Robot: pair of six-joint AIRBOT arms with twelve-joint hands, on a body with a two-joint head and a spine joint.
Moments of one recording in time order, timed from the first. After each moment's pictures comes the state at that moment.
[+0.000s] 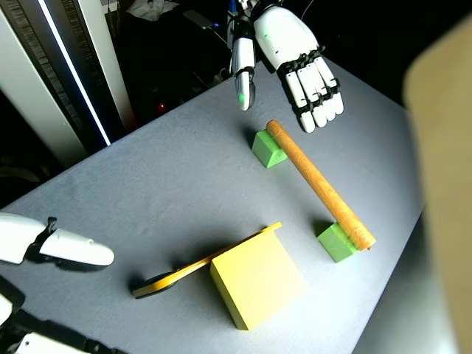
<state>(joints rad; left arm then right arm) 0.65 -0.66 0.46 -0.97 -0.93 1.78 -0.46 -0.63 0.80 0.93 0.38 -1.16</state>
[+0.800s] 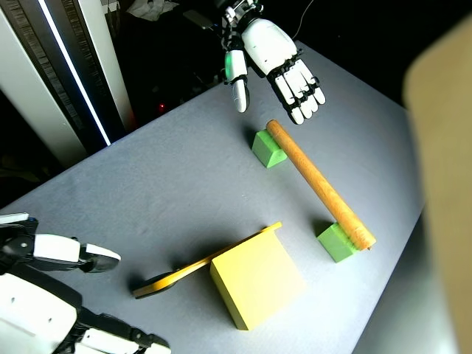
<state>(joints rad) 0.91 -0.85 0.40 -1.07 -1.41 1.71 -0.48 -0.78 0.95 1.20 0.22 -1.17</state>
